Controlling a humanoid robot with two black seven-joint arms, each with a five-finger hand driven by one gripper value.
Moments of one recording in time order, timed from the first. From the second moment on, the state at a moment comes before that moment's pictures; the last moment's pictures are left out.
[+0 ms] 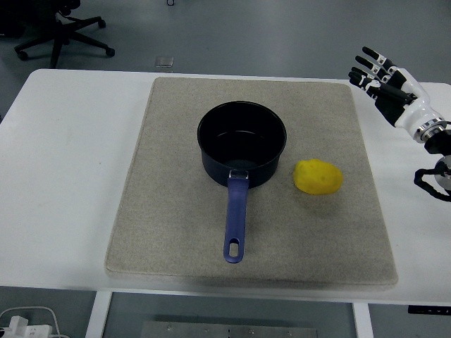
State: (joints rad) left arm 0.00 0.00 -0.04 -0.14 0.03 -0.08 -0.19; right arm 0.85 -0.47 0.48 0.85 -0.08 0.14 0.33
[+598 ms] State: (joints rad) left arm 0.00 0.00 -0.04 -0.13 0.03 -0.07 -0.19; right arm 0.87 -0.49 0.47 0.85 -0.08 0.14 0.33
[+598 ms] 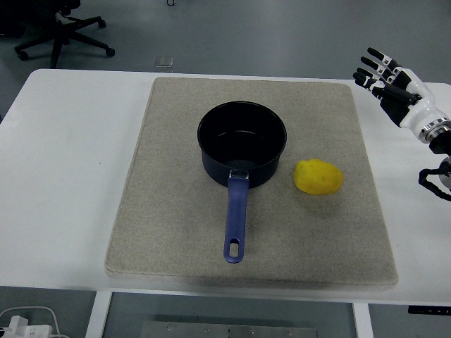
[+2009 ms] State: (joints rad) left arm 0.00 0.00 -0.04 -0.13 0.03 -0.07 -0.19; right arm 0.88 -0.57 0.41 0.85 -0.23 0.19 0.34
